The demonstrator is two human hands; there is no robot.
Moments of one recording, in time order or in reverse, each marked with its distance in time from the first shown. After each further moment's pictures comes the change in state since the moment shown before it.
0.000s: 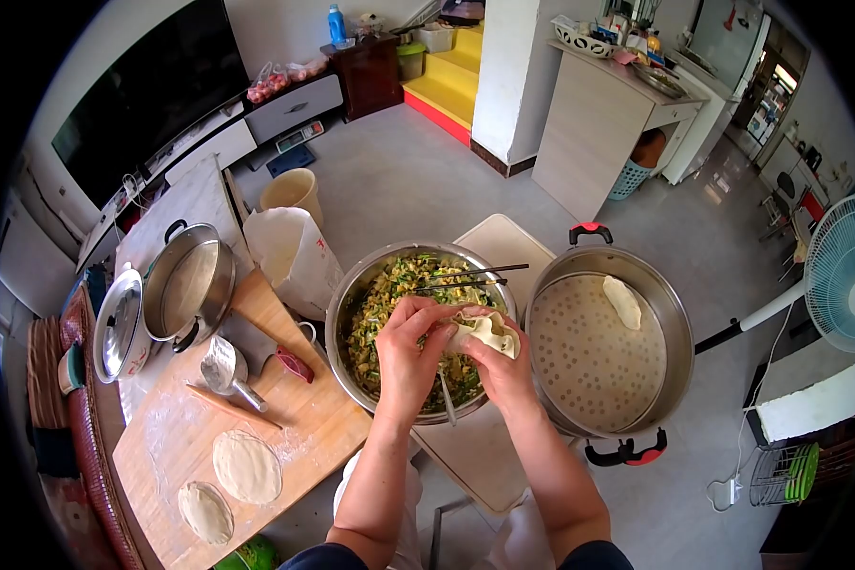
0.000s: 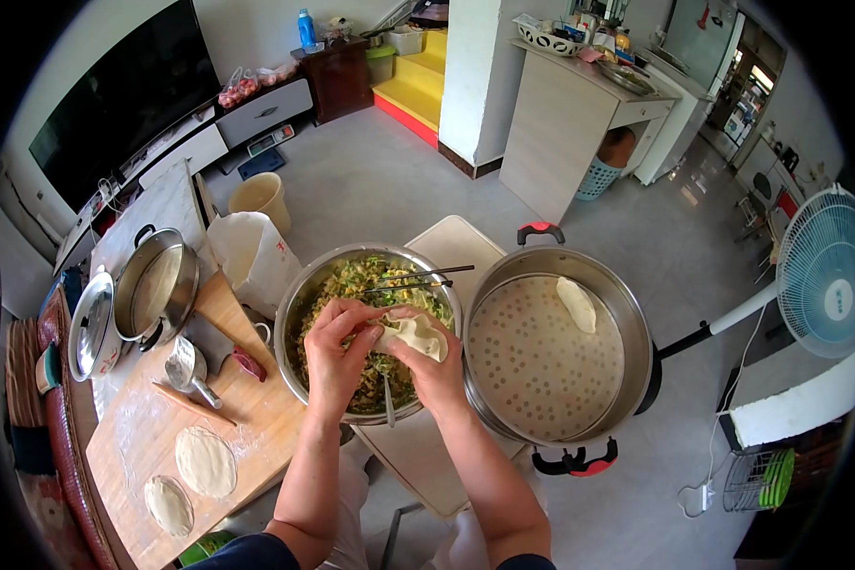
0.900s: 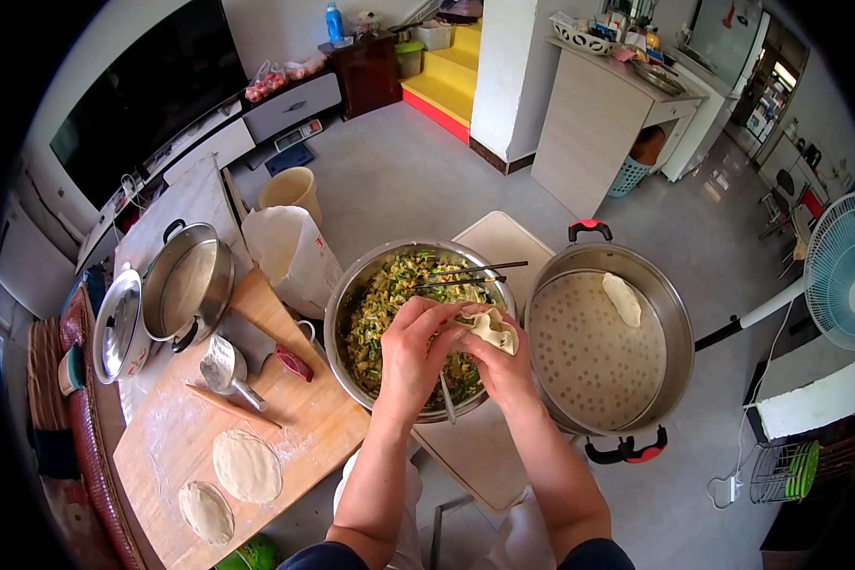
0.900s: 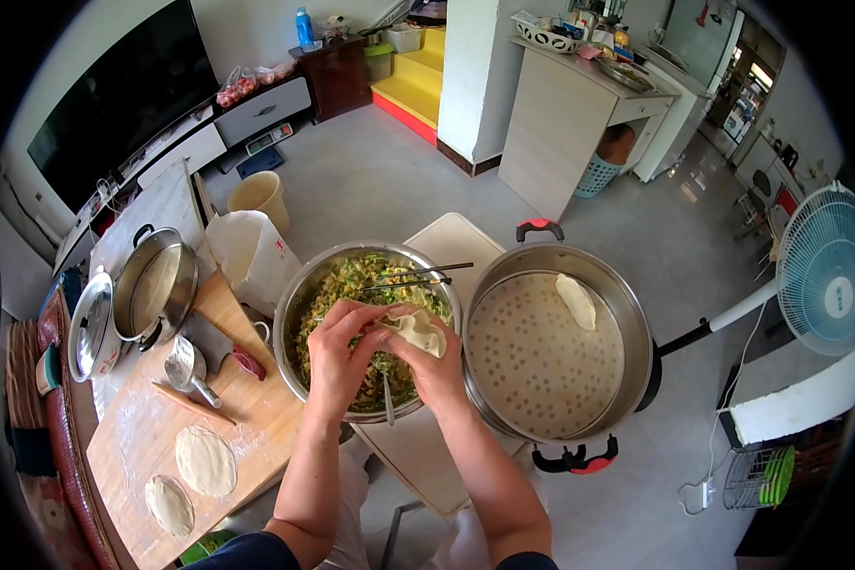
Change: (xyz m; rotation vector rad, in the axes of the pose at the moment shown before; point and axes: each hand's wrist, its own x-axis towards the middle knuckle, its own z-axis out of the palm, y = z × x) left_hand 0.000 0.002 0.000 0.104 -0.058 0.084; right_hand 0.001 -0.006 0.006 0.044 -0.008 0.016
